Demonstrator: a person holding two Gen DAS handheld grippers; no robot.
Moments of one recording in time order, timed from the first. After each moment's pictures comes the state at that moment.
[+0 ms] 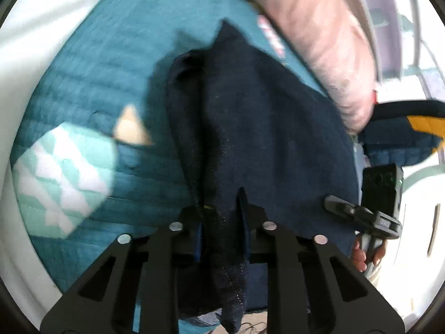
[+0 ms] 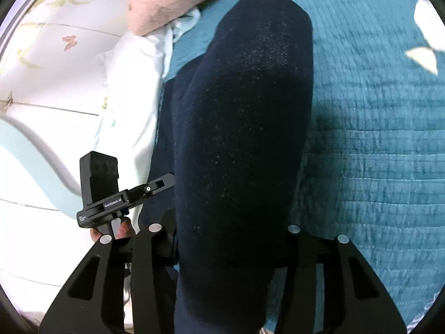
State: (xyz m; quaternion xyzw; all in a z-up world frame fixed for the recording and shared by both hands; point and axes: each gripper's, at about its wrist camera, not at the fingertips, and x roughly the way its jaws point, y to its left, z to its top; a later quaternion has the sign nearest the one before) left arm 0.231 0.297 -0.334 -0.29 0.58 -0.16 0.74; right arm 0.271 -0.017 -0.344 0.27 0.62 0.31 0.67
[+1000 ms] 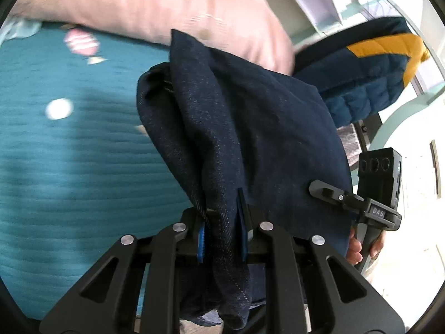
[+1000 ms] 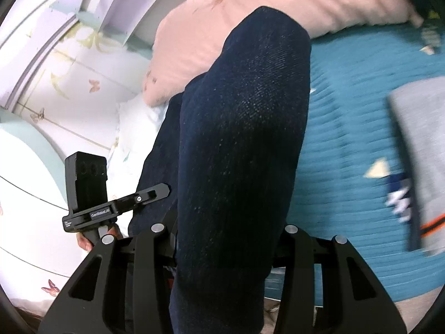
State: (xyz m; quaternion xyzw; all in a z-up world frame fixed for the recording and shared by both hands) left arm 0.241 -0.005 -0.235 -0.21 0.54 -0.27 0.77; right arm 0.239 -0.274 -0.230 0.25 0.52 0.27 0.77
